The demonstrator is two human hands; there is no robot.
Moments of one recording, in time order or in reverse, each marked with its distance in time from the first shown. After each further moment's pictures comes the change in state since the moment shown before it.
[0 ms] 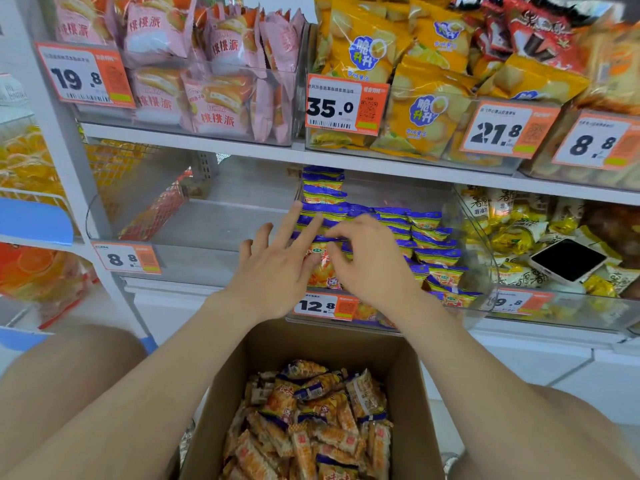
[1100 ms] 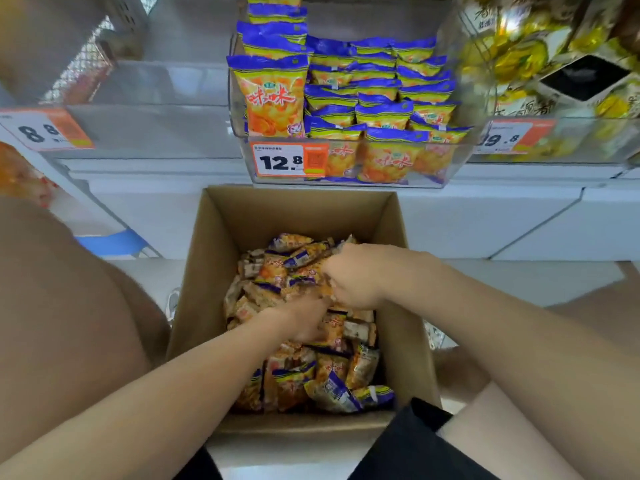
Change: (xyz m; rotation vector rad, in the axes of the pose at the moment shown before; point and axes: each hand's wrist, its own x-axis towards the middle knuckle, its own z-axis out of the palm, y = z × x) left_hand -0.152 0.050 0.233 -0.027 -1.041 0.192; right_hand -0.161 0.022 0.039 -0.368 -1.129 -0.041
